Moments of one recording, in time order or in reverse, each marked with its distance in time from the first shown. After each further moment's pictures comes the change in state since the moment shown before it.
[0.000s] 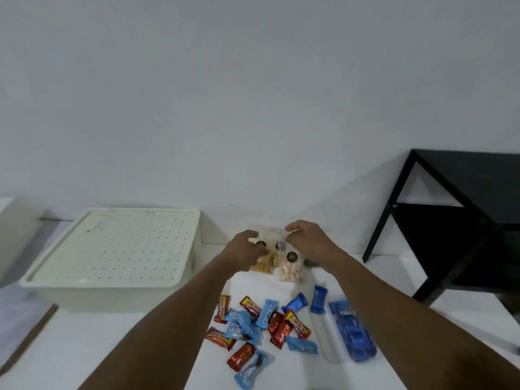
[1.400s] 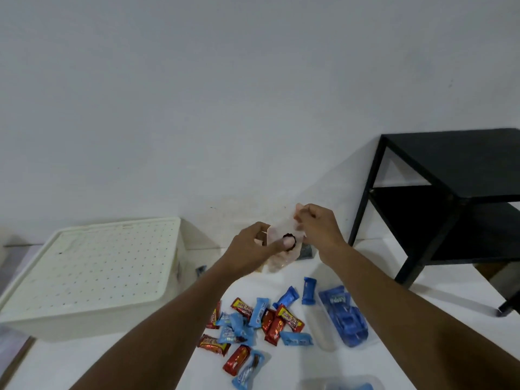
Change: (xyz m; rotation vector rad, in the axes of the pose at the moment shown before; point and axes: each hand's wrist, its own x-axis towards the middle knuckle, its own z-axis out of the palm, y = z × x) left_hand -0.026 0.034 0.035 0.180 -0.073 0.405; right_hand -0.011 0.011 -0.029 0.368 0.383 -0.018
